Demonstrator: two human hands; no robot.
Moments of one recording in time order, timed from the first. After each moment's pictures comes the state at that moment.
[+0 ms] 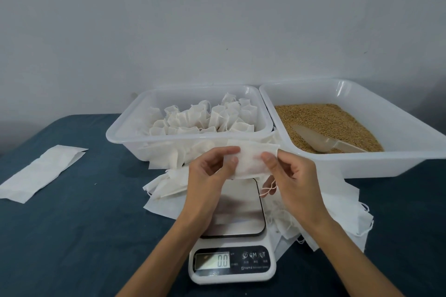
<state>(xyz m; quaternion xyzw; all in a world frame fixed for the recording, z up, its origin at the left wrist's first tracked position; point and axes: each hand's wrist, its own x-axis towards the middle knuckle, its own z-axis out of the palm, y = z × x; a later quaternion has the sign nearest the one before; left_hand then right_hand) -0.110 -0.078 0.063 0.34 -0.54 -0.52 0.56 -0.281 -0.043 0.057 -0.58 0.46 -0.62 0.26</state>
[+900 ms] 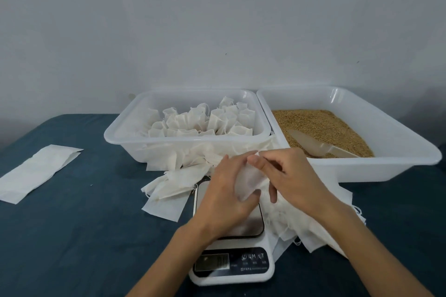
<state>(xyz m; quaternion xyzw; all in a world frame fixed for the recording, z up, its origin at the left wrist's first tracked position) -0.115 -0.062 0.062 0.34 -0.79 -0.28 0.42 -0.283 -0.041 0.102 -0.71 0.50 -0.44 0.22</state>
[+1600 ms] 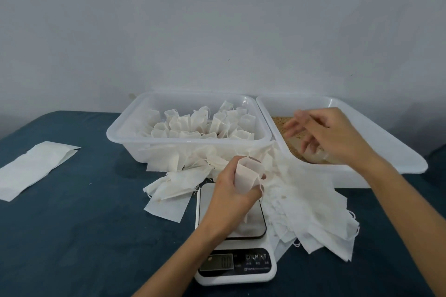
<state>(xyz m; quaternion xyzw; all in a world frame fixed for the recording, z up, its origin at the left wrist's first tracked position) -0.120 -0.054 0.067 0.31 -0.63 -0.52 0.49 -0.346 -0.068 0.168 -0.64 0.61 -0.42 0.21</state>
